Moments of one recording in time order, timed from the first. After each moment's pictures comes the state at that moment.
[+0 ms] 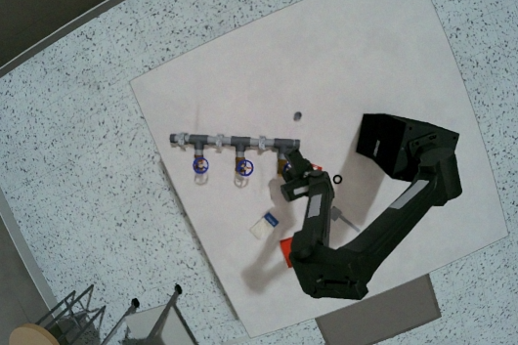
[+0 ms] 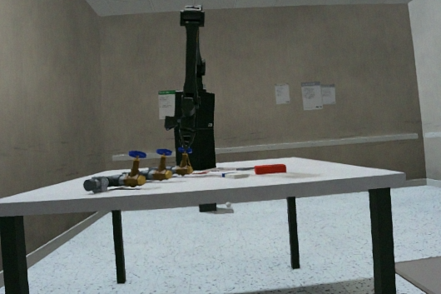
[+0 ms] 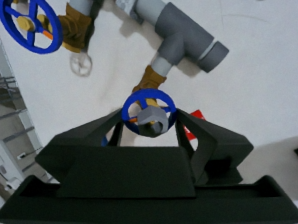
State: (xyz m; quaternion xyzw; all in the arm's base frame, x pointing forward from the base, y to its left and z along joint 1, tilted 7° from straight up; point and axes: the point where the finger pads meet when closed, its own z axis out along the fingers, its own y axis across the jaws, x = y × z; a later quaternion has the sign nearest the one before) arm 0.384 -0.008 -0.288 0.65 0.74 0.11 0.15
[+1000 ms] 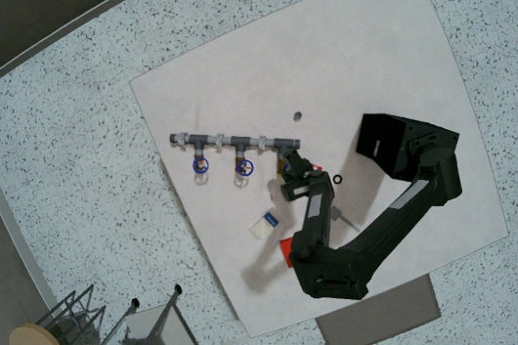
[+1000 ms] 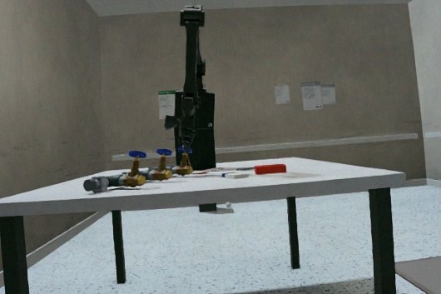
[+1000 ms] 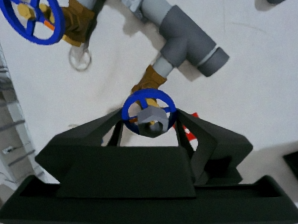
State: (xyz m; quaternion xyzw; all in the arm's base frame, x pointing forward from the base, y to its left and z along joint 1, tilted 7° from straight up) arm 0.384 -0.008 -0.288 0.62 0.77 0.10 0.16
